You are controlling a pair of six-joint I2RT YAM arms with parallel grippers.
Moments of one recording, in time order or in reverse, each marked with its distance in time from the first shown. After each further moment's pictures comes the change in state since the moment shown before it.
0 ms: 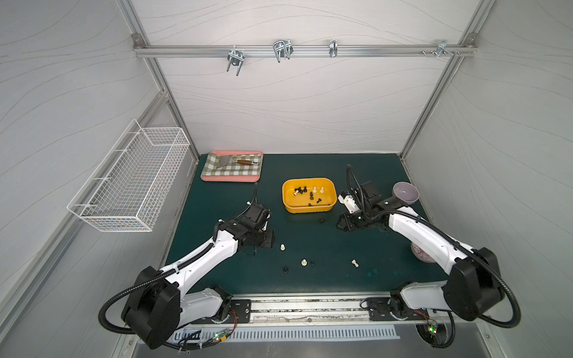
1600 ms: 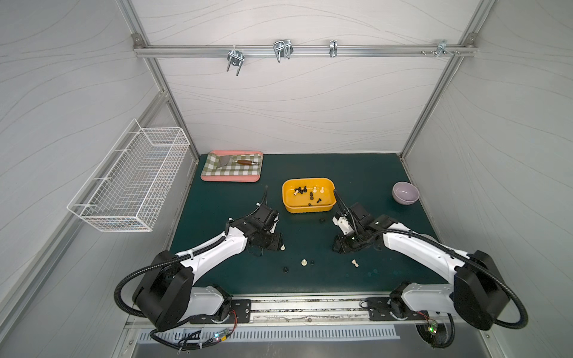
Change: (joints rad) left arm -0.065 0.119 -0.003 0.084 0.086 0.014; right arm 0.191 -0.044 -0.182 0.066 0.038 0.175
